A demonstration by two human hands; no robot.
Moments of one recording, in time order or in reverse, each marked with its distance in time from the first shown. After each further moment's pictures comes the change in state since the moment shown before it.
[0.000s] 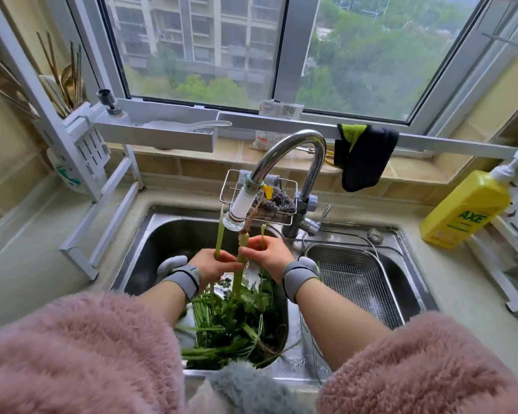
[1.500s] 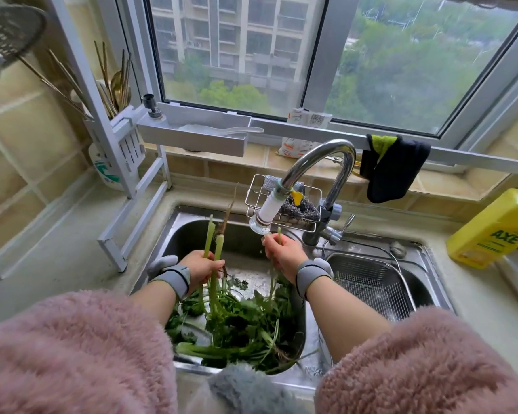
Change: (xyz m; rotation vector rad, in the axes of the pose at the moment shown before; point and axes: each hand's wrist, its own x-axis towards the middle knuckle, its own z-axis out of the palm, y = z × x) left_hand -0.017 -0.016 -0.049 -0.054 0.165 -0.145; right_hand 0.015 -0.007 0.013 -0.008 0.029 0.067
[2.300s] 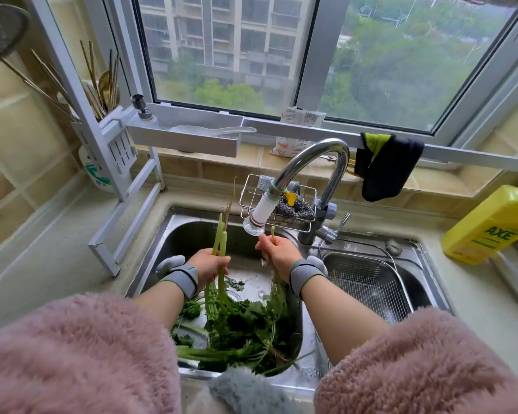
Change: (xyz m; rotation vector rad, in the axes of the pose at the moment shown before) left_hand 0.007 0.012 0.020 -0.068 -0.012 -0.009; right_hand 0.008 0.005 -0.001 -0.056 0.011 -0.059
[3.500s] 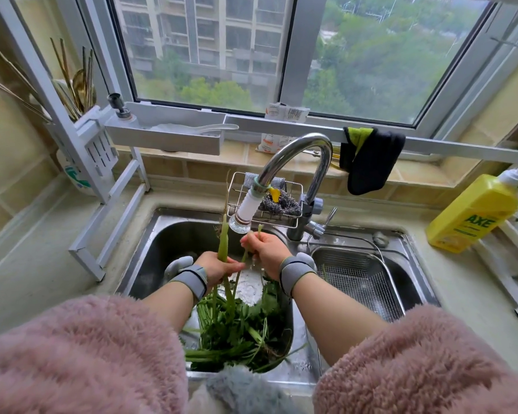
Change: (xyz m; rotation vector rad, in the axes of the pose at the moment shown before) left_hand -0.004 0.006 0.035 0.011 -0.059 0.009; right_hand -0.005 -0.005 0.002 0.115 -0.027 0.010
